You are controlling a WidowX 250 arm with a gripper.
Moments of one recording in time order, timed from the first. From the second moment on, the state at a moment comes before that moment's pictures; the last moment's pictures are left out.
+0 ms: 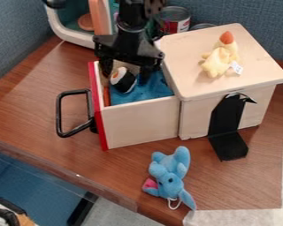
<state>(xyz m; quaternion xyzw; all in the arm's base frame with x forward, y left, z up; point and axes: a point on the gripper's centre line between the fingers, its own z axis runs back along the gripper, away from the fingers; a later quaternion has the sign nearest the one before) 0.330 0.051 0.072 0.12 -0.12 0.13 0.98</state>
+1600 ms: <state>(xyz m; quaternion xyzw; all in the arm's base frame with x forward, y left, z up) 0.286 0.133 0.123 -0.01 -0.10 0.20 0.98</state>
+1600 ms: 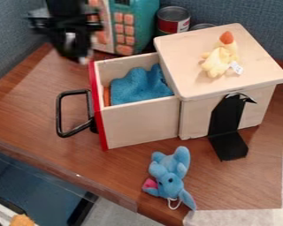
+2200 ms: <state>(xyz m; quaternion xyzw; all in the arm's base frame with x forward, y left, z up) 0.316 0.231 0.037 -0.05 -0.06 0.09 0.99</state>
